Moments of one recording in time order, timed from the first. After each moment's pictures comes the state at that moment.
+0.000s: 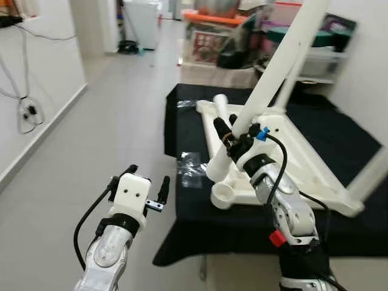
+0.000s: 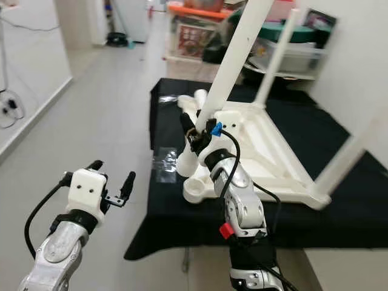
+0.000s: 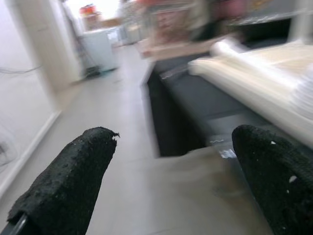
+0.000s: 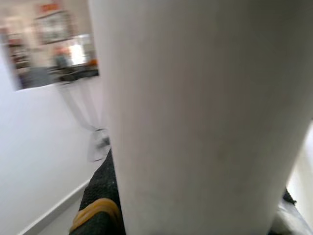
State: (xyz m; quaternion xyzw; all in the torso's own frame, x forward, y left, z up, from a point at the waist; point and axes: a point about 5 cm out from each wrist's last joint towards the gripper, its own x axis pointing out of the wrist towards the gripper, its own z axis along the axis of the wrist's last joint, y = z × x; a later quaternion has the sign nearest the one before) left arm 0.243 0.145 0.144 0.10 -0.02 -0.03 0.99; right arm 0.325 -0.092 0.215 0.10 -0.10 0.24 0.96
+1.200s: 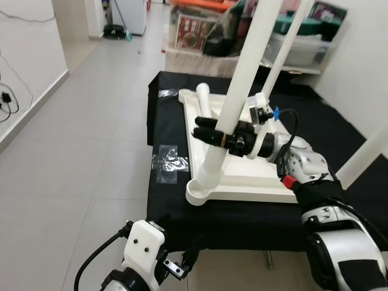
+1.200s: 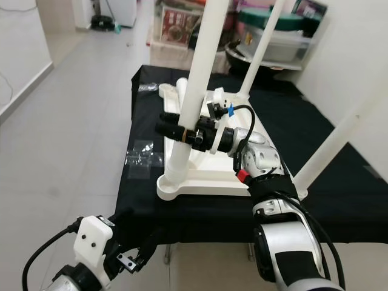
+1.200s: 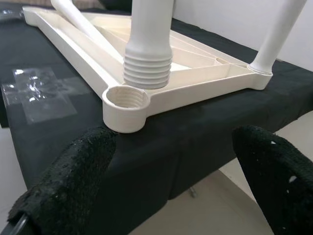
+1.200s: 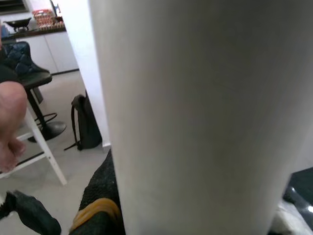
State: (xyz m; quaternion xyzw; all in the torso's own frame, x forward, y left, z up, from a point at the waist) left arm 0.153 0.095 0.139 -0.03 0.06 -0.27 0.96; right arm 0.365 -0.133 0.229 0.03 -0.01 0.63 0.78
